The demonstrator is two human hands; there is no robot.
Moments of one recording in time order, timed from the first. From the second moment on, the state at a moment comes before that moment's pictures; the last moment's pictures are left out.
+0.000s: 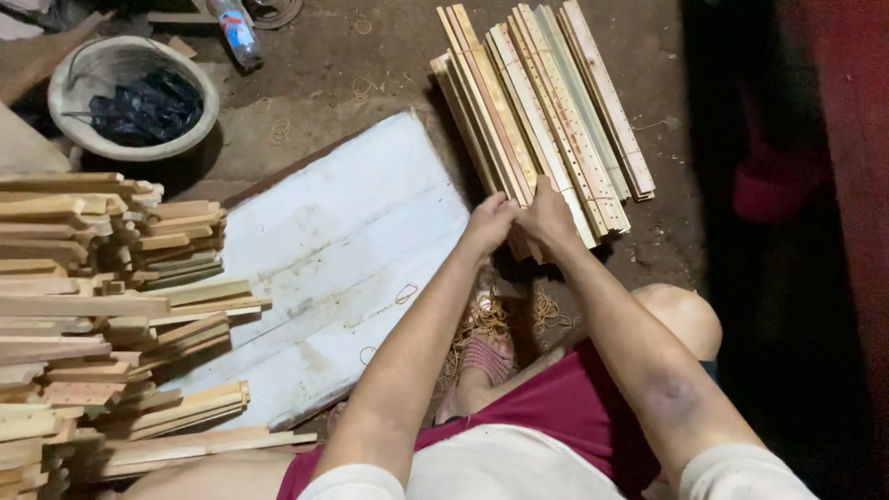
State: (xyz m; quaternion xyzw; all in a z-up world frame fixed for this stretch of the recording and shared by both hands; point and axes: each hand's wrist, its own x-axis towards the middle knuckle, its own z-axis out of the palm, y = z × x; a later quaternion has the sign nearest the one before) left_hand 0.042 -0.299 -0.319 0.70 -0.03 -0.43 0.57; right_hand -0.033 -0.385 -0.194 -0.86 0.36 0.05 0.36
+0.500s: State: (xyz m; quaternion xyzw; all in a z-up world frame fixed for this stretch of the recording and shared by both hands) left_hand 0.012 -0.326 -0.279 0.66 0.04 -0.48 0.57; right_hand -0.024 -0.463 -0.376 -0.93 0.37 0.04 0.05
